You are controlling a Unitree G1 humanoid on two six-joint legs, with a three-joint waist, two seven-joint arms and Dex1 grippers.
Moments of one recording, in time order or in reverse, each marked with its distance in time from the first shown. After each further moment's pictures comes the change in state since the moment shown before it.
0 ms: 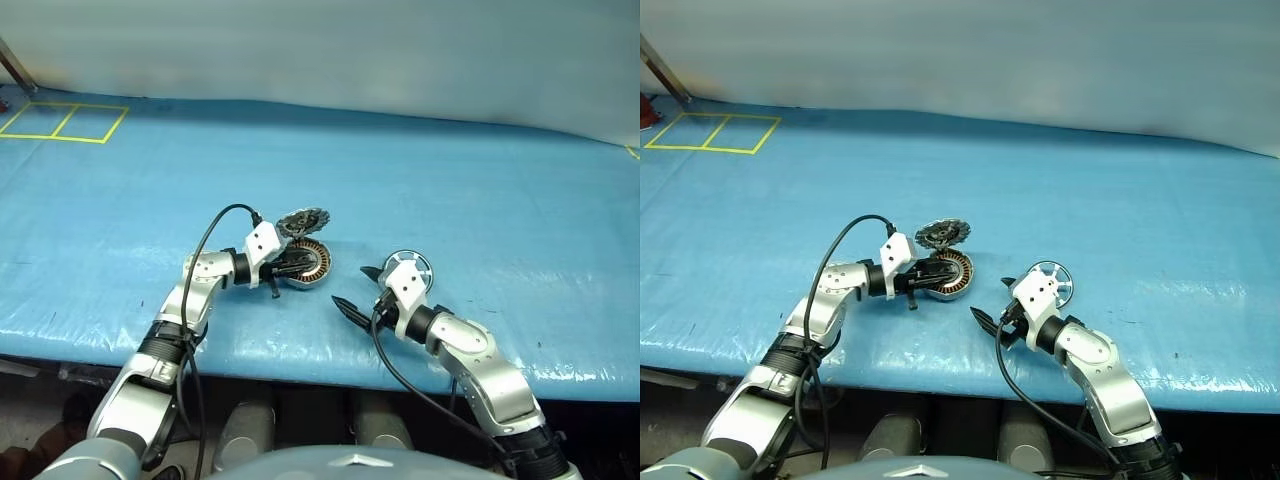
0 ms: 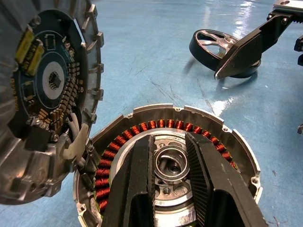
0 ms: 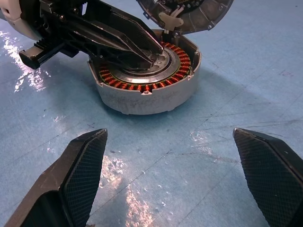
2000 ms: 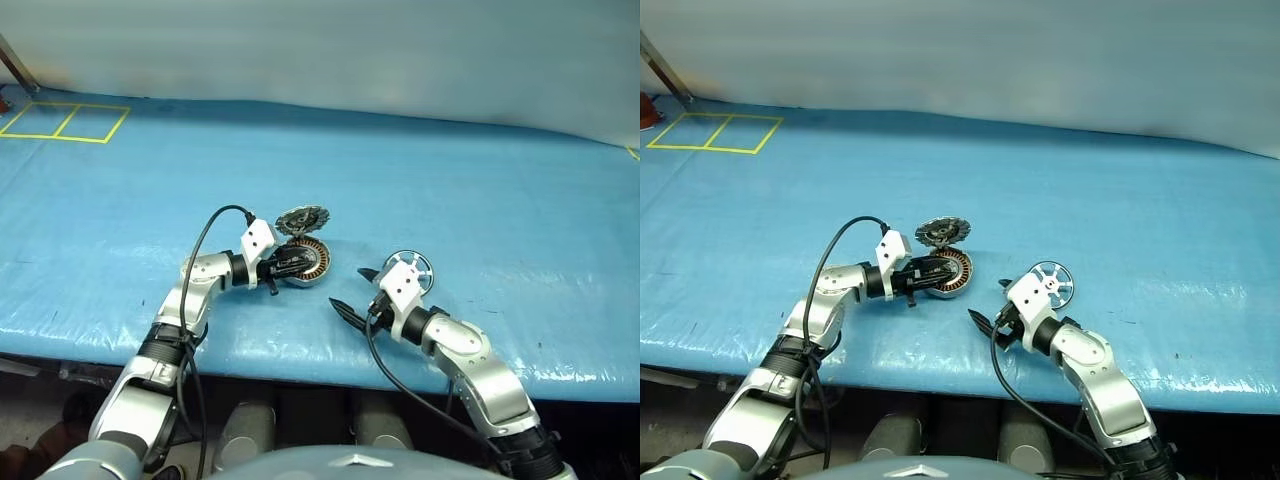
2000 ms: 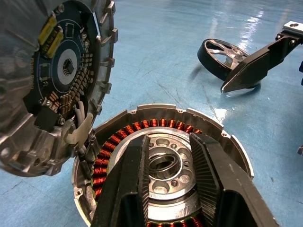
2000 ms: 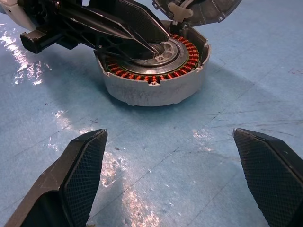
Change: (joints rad) left arm 0.015 -0.014 0.031 -0.001 -0.062 0.057 -0.005; right arm 0.000 0.013 0.023 0.006 -0.042 0.000 -0.007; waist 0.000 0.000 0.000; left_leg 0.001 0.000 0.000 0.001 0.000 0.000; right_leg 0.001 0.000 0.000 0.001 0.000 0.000
